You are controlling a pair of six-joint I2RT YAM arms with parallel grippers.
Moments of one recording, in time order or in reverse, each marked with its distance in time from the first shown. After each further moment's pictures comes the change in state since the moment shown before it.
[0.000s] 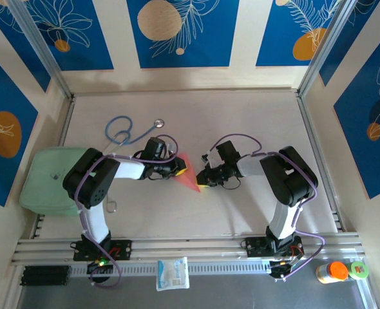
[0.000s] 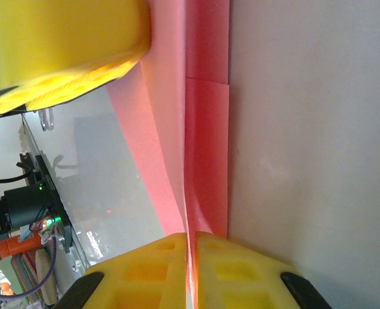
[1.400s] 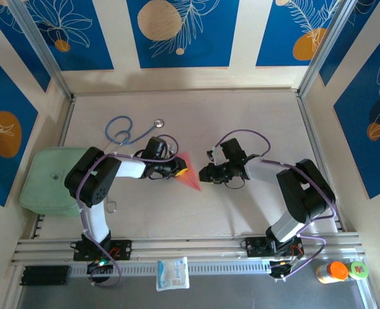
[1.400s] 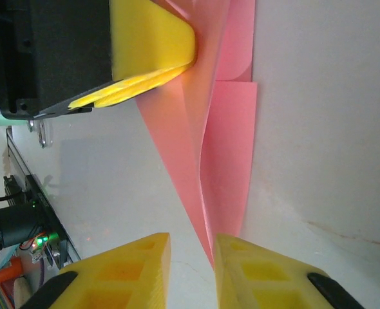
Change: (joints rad) left arm 0.000 0.020 0.023 -0.028 0.000 0.001; right arm 0.019 -0.202 -0.026 -0.105 0.137 0.037
